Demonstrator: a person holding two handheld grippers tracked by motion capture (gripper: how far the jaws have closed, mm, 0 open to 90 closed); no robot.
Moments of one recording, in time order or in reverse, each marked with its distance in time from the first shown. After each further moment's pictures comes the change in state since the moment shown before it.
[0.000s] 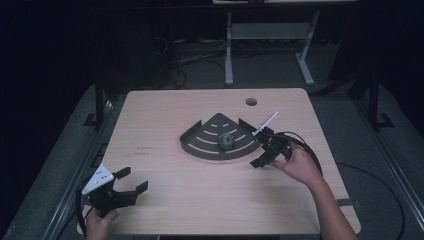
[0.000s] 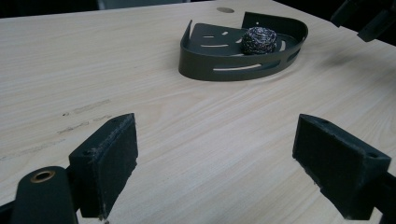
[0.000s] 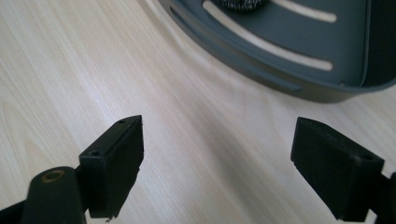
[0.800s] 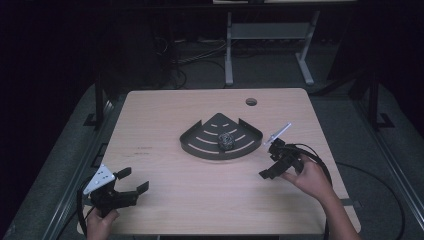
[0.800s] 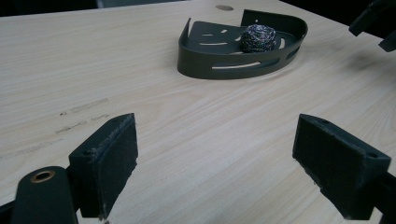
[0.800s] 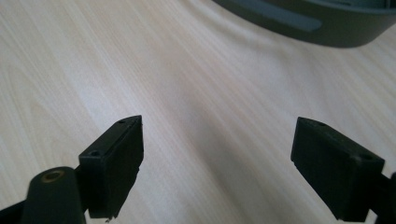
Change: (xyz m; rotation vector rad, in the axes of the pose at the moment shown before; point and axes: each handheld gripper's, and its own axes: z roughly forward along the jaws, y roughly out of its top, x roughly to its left) left arm -0.001 -0.001 0.002 0.006 -0.002 0.003; right arm 0.007 -0.041 -0.003 -0.020 0.013 0.028
